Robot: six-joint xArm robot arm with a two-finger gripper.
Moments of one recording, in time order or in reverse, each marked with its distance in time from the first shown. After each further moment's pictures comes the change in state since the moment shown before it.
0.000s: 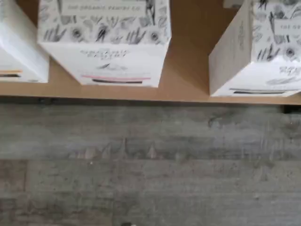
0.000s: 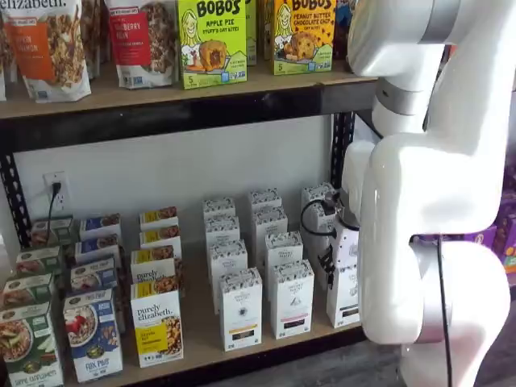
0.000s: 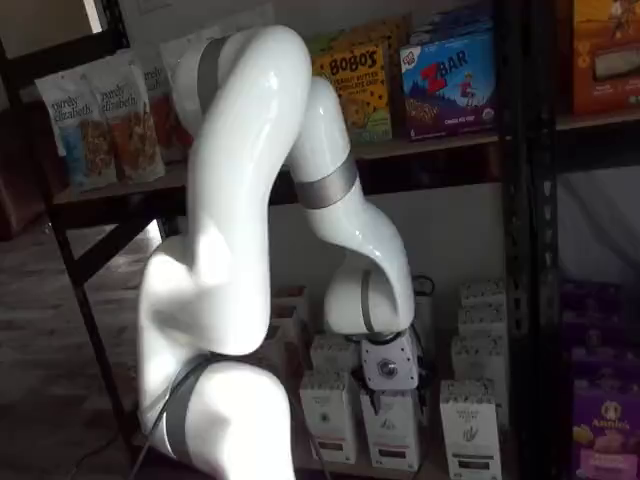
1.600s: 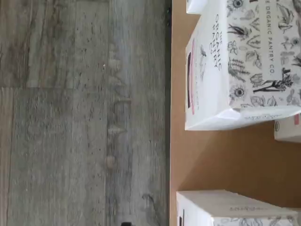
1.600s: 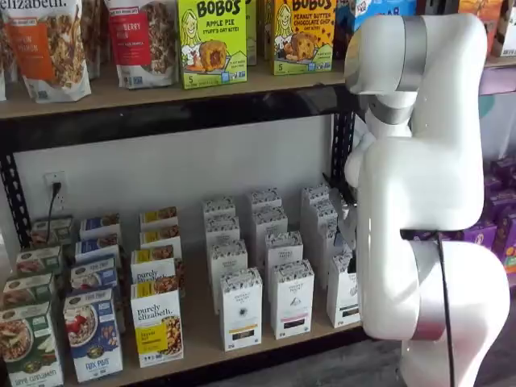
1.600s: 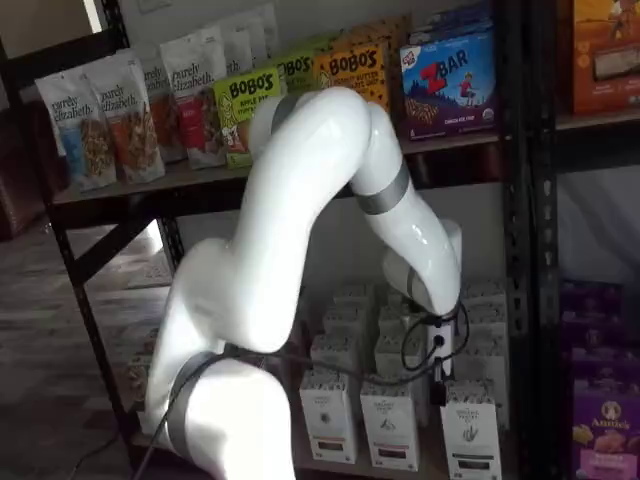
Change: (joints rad) arm -0.068 0.403 -0.616 0.543 0.327 -2.142
